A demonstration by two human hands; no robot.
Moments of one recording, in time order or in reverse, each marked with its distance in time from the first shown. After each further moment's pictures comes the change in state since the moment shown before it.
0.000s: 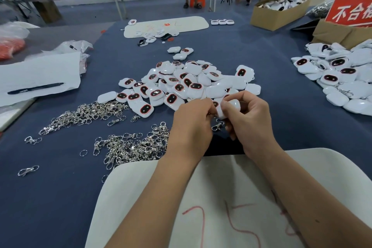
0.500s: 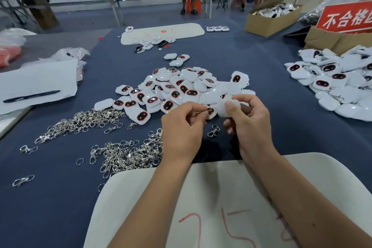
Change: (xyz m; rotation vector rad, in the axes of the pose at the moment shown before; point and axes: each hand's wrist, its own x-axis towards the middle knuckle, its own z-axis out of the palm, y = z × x) left_hand 0.004 -0.004 0.005 -0.387 0.167 -0.256; right_hand 0.006 0.004 -0.002 0.171 0.135 0.057
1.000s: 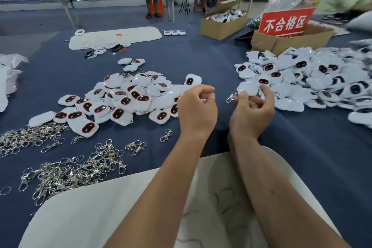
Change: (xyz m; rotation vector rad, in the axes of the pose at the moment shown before) left_hand 0.015 0.063 0.119 -0.037 -0.116 -0.011; right_hand 0.042 -0.023 -0.066 -0.090 0.788 -0.179
